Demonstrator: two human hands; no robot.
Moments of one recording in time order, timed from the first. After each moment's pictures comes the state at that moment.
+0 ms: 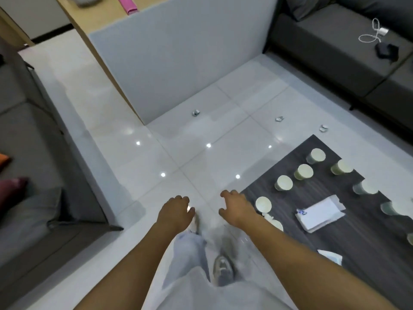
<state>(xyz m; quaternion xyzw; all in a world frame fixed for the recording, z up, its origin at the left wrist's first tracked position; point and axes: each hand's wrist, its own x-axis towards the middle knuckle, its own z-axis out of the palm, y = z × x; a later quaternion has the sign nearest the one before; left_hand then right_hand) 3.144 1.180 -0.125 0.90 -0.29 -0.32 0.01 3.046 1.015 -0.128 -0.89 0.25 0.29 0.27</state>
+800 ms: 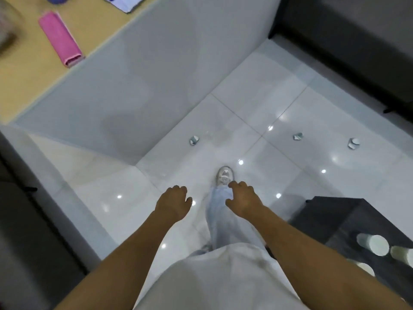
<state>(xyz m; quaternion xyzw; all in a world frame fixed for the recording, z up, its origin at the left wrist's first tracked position) 3.620 0.901 -0.193 0.87 -0.31 -0.37 -0.05 3.484 0.739 -0.194 -0.82 0.34 0.31 0.33</state>
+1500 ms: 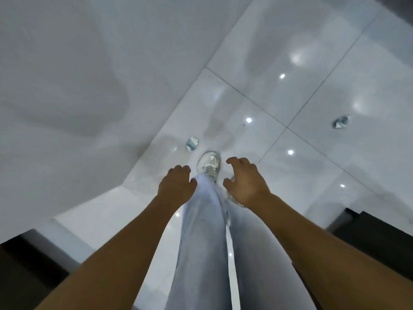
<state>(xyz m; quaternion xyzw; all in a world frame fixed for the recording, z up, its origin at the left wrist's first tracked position) 3.858 0.692 -0.442 0.85 -0.29 -0.44 -0.07 3.725 0.555 -0.417 -0.77 0.39 0.29 0.41</state>
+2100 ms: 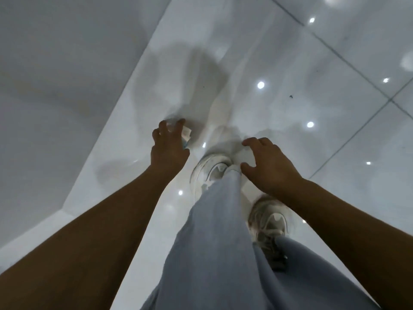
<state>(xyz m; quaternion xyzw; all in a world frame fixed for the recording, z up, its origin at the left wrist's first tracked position) 3.927 0.665 -0.864 0.88 -0.27 -0.38 -0.04 3.753 0.527 -0.820 -0.76 0.39 0.31 0.42</state>
